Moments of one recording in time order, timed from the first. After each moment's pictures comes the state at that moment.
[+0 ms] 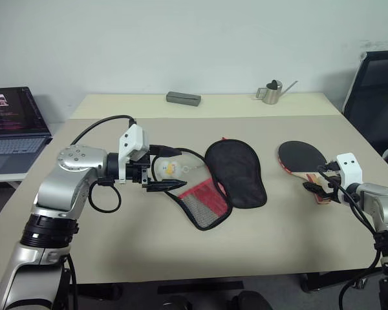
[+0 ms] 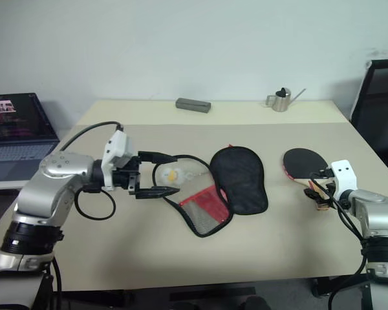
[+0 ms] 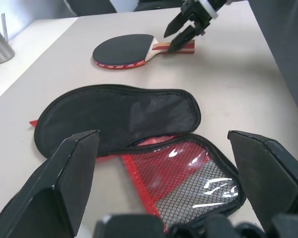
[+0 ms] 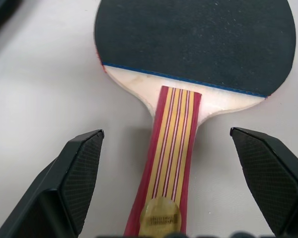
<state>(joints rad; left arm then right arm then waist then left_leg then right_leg) -0.59 0.76 -0.04 0.00 -0.42 0.38 -1.29 -0.46 -0.69 -0.18 0.36 0.17 0.72 0.59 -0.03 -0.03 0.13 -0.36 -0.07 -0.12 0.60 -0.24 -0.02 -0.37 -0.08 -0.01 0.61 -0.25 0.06</state>
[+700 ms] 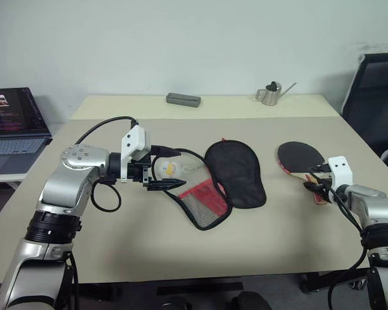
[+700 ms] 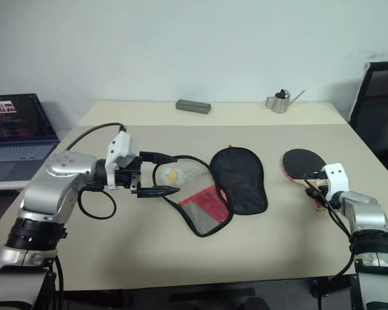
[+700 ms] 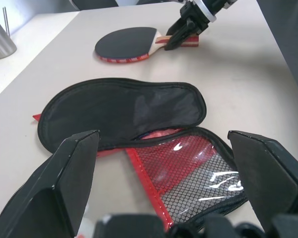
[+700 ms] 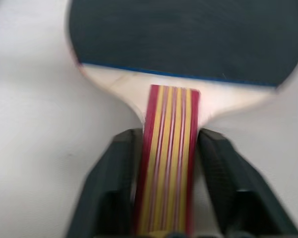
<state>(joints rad) -0.60 0.76 -0.05 0.05 -0.39 0.34 -1.29 -0.53 -0.64 -0.13 0.52 0.14 0.60 0.56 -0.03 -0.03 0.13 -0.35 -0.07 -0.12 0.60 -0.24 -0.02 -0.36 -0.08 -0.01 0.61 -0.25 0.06</state>
